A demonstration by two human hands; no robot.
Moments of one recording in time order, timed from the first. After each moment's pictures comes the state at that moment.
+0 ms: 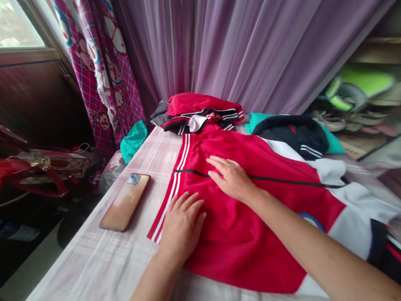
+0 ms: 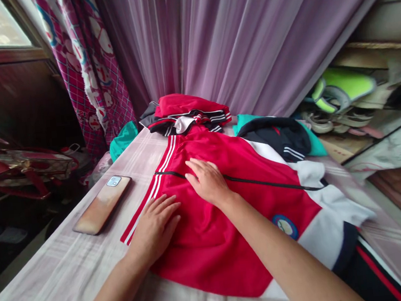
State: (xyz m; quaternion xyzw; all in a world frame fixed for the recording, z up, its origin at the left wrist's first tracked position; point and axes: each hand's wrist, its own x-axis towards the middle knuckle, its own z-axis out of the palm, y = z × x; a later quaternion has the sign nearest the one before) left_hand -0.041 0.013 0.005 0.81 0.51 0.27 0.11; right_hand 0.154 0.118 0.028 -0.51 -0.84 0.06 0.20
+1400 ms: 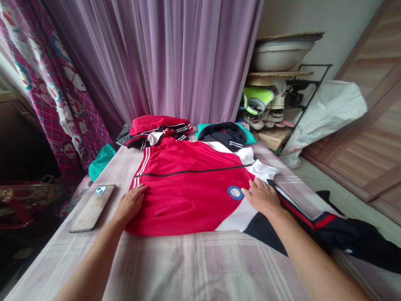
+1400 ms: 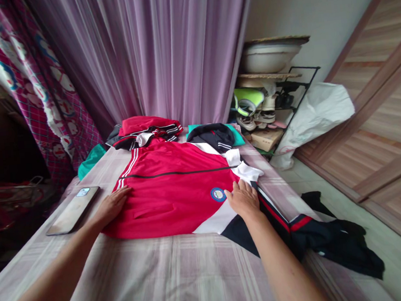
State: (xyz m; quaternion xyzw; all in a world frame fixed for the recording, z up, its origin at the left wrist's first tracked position) left_hand -0.084 0.065 0.006 0.78 0.59 0.12 0.13; right_hand 0.362 -0.044 -0.006 -0.83 -0.55 -0.03 0.02
